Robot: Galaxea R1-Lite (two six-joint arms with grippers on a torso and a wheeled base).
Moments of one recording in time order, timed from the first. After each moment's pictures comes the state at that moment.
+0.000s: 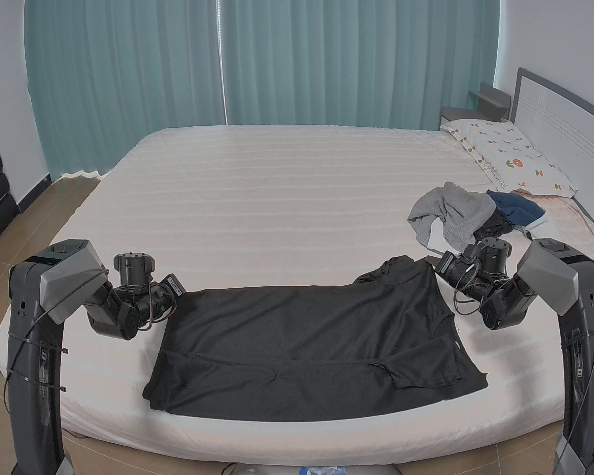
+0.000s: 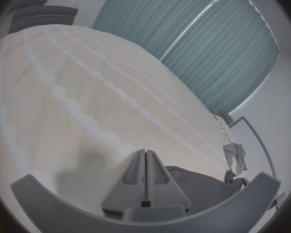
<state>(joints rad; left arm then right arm) -0.02 2.56 -1.19 -0.85 -0.13 -0.68 0.03 2.62 -1.30 -1.13 0.34 0.67</state>
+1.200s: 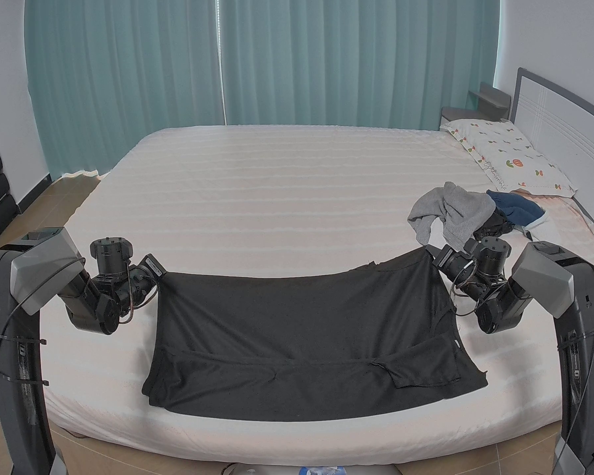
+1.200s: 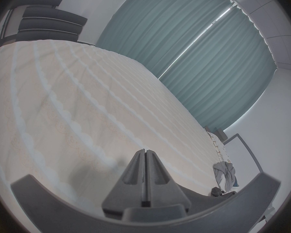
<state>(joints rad) 0.03 2.41 -1.06 -0.97 -0.09 -0.75 0.04 2.64 -1.30 -1.29 0.27 0.67</state>
